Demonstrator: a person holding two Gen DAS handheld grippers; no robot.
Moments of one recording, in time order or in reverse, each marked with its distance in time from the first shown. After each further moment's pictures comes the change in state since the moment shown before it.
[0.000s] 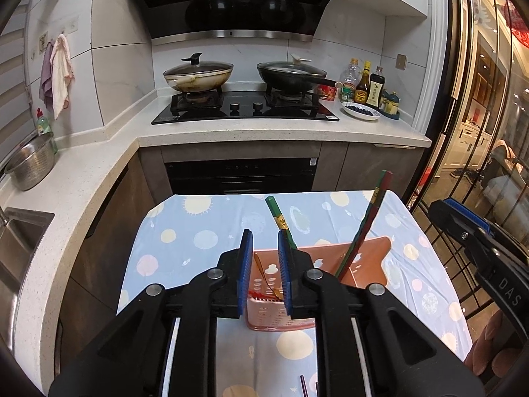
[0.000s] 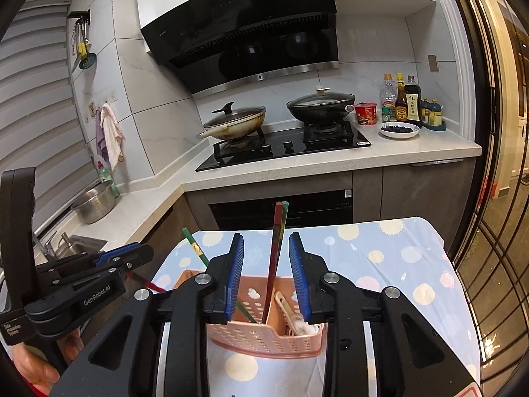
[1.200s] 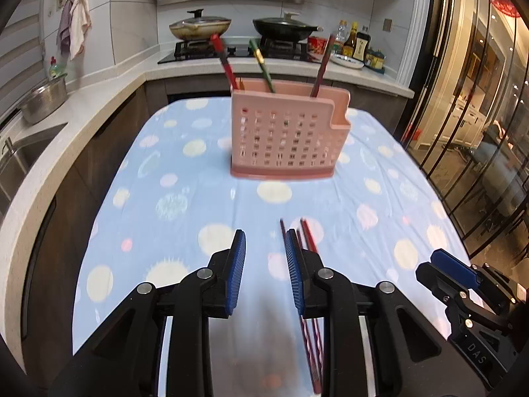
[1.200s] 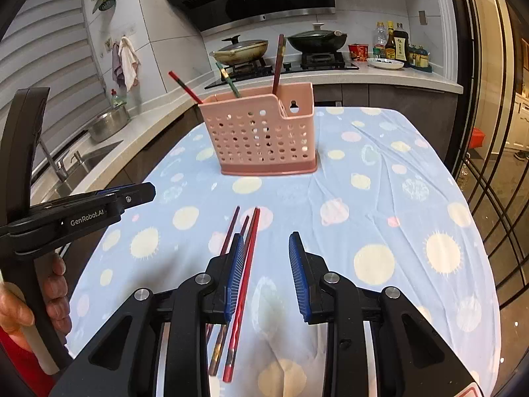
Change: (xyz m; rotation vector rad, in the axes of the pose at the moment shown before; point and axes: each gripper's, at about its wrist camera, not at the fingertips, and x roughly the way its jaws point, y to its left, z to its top) left arm -0.081 -0.021 -0.186 -0.018 0.148 -0.019; right arm -0.126 0.006 -0.205 -0.030 0.233 -0.016
